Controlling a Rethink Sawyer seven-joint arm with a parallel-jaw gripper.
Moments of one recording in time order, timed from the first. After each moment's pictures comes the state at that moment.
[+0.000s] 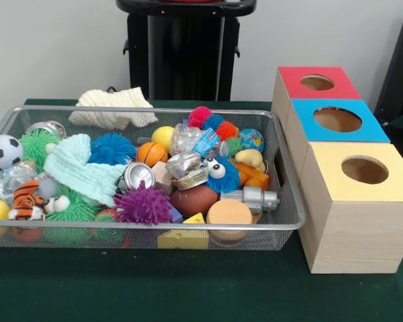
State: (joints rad) arm -0.13 -0.44 -2.46 0.18 2.35 1.72 2.37
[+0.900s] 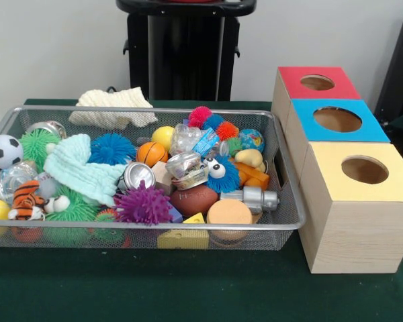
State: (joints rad) arm -0.08 -0.42 -2.26 0.19 2.09 1.78 2.37
